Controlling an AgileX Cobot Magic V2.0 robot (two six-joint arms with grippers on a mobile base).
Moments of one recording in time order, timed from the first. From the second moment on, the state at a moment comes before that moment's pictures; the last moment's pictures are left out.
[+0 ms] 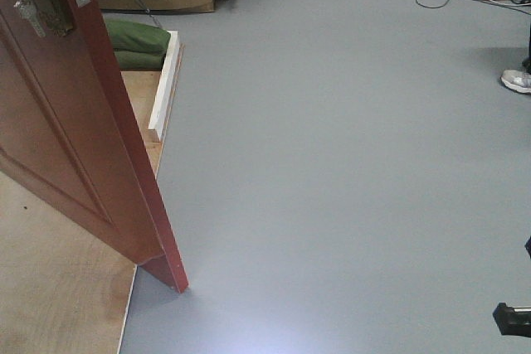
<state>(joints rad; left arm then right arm) 0.17 1.55 -1.51 -1.27 0.38 0.67 -0.01 -0.01 0.03 0.02 0.28 -0.05</state>
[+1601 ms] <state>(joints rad) 0.17 1.55 -1.51 -1.27 0.38 0.67 -0.01 -0.01 0.03 0.02 0.28 -0.05</state>
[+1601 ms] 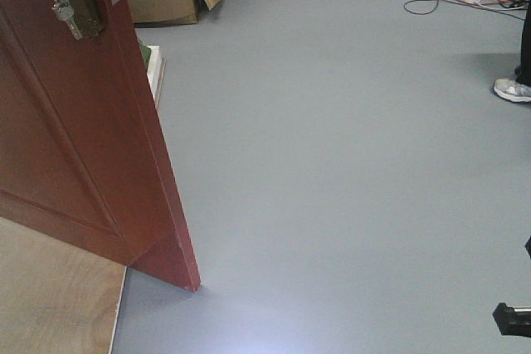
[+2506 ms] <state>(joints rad) 0.17 1.55 -1.51 -1.27 0.39 0.67 -0.01 -0.01 0.03 0.02 0.28 -0.05</state>
